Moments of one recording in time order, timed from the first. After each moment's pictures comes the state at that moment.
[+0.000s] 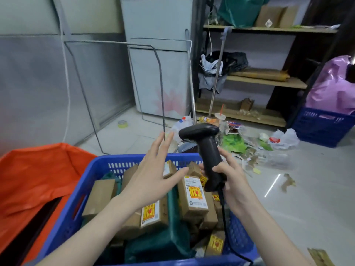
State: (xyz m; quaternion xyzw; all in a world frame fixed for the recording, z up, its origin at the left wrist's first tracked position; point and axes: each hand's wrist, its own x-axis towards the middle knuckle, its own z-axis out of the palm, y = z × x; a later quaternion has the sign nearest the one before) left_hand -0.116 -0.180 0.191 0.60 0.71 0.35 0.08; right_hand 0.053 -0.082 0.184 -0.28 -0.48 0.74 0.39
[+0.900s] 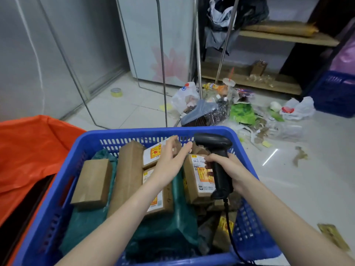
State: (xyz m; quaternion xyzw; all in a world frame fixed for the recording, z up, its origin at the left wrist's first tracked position) left_hand -0.143 -0.085 0.069 0.36 0.70 0.50 0.37; right_hand 0.005 0.002 0.069 -0.51 -0.50 0.68 0.18
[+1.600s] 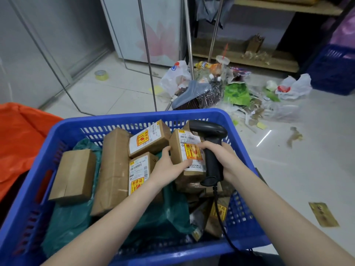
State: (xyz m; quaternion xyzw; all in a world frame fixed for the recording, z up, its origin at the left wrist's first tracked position) left_hand -0.125 -0.068 0.005 0.32 0.75 0.37 0.45; right_hand 0.009 0.009 0.055 -0.52 -0.44 0.70 0.22
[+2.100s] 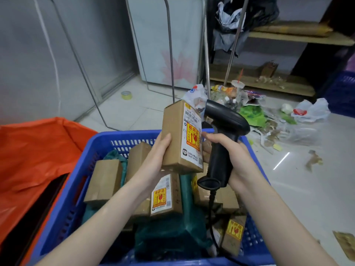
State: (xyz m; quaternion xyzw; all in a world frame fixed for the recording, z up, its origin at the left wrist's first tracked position) left_hand -0.165 -0.132 0.113 0.23 0.59 0.60 0.49; right_hand -0.021 -0.040 0.134 -0.39 -0.40 0.77 0.31
